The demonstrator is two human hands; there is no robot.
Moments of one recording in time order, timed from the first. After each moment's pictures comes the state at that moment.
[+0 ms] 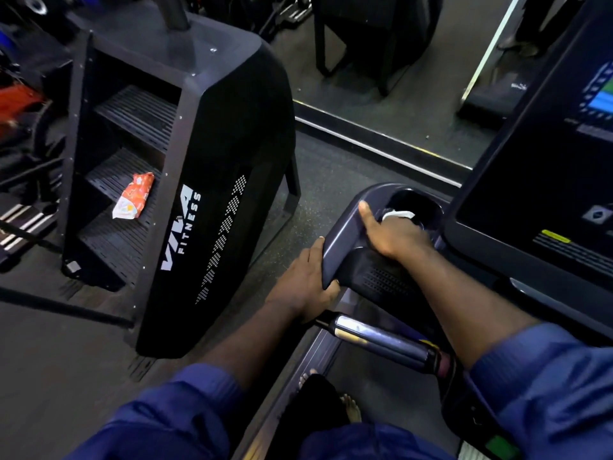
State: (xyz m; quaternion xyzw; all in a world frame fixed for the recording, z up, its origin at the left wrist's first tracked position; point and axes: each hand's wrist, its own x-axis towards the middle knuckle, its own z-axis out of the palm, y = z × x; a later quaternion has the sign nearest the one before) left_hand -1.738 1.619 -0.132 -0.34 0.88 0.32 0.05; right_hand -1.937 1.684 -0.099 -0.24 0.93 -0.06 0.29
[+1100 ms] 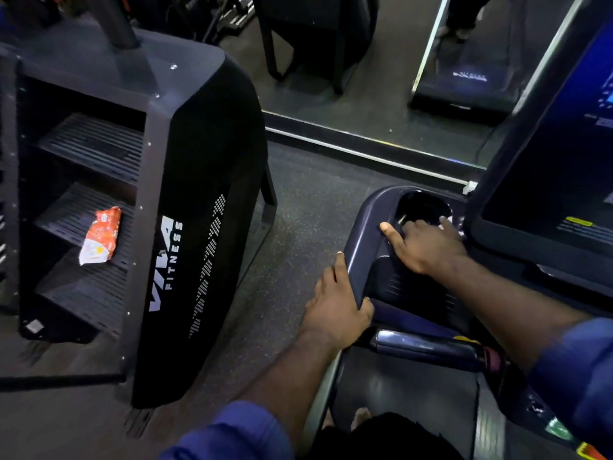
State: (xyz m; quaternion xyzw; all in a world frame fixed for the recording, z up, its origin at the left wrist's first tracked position) left_hand -1.728 1.613 -0.130 -0.31 0.88 0.35 0.09; right_hand -1.933 1.702 -0.105 -0.32 0.93 0.11 0.16
